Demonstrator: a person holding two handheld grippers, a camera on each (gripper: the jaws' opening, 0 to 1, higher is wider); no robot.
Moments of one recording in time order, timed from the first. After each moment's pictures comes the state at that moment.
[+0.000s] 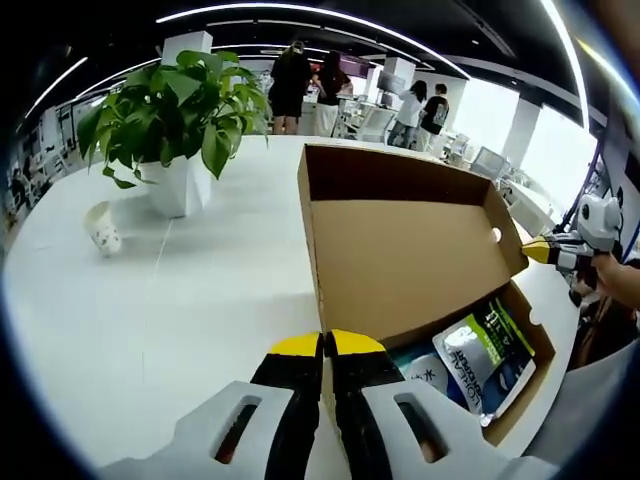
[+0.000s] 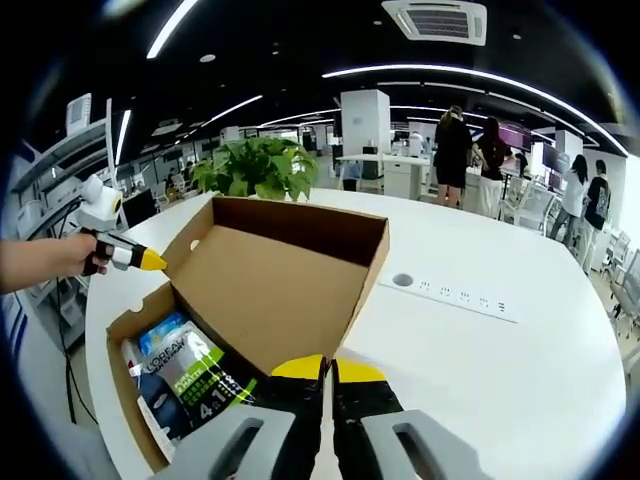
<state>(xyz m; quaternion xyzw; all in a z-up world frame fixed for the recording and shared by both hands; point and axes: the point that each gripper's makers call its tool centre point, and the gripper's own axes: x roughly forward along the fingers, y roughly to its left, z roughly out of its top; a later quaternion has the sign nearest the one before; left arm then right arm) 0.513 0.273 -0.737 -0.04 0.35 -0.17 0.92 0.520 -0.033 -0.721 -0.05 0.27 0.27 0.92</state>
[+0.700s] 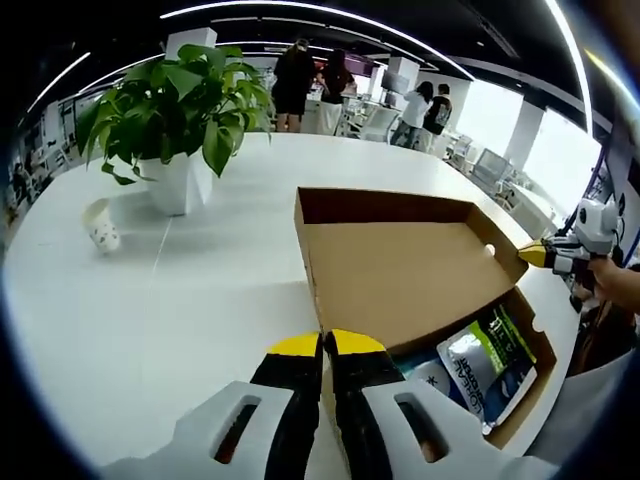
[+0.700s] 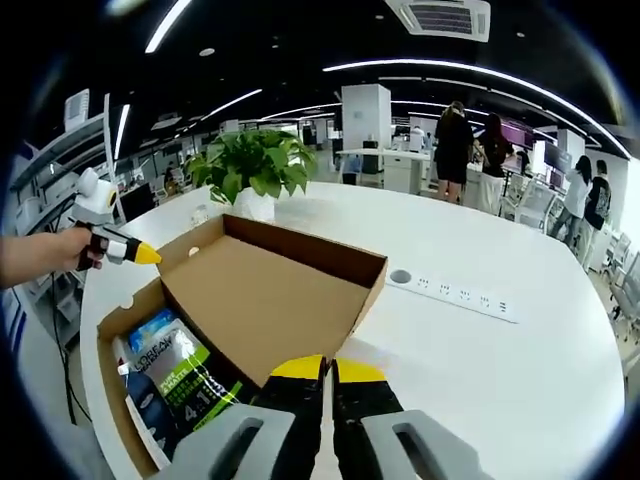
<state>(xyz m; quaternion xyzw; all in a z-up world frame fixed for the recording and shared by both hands) 0.519 0.271 -0.739 -0.05 0.36 -0.16 0.92 0.533 -0.035 -0.730 -0.06 0.29 0.27 0.92</state>
